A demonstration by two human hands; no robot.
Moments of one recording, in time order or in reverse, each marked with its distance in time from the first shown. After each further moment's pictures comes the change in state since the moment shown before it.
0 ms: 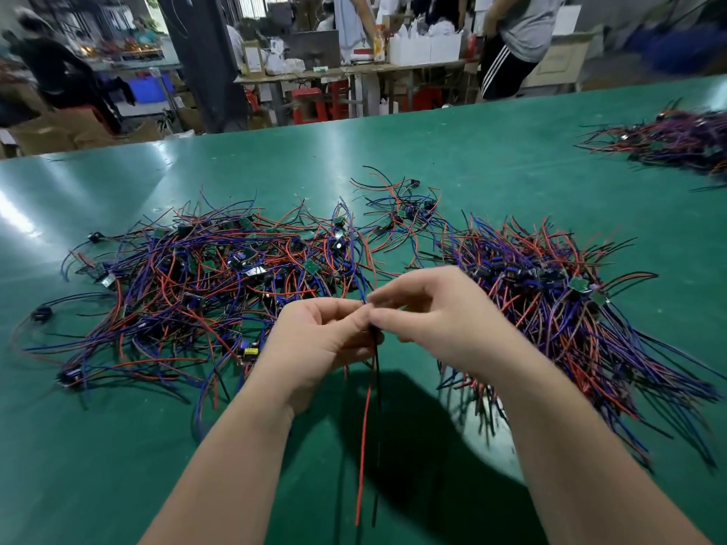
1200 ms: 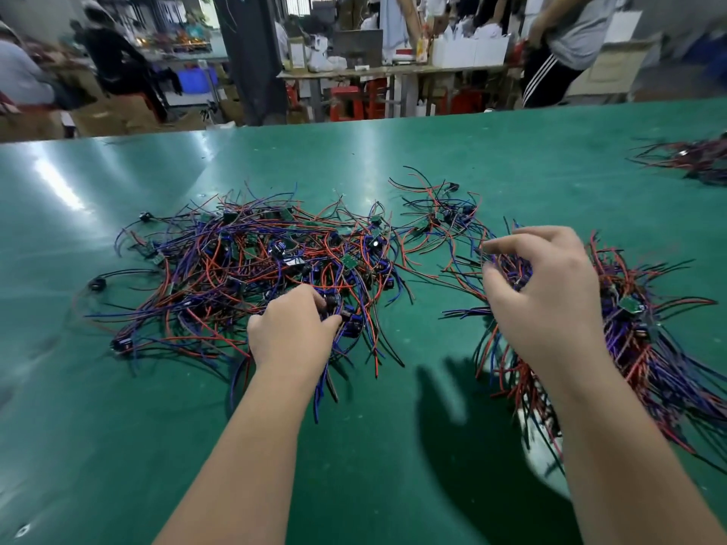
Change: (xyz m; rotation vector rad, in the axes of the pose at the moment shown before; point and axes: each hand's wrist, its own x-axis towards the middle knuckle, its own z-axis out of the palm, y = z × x) left_hand 0.018 -0.010 -0.049 1.250 0.631 0.074; right_hand 0.003 0.005 -0.021 -0.395 0.582 -0.136
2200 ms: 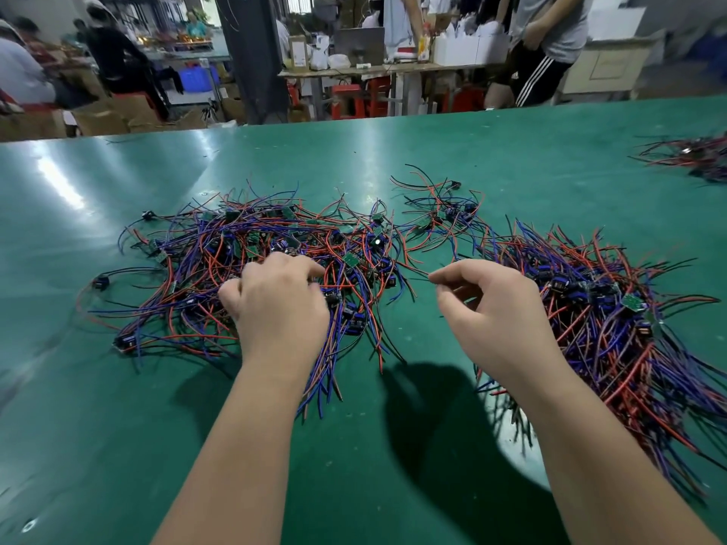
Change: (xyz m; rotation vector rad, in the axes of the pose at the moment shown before) left_hand -0.002 0.001 -0.016 0.029 0.349 0.167; right_hand -0.017 -0.016 0.021 0.228 -0.250 0.039
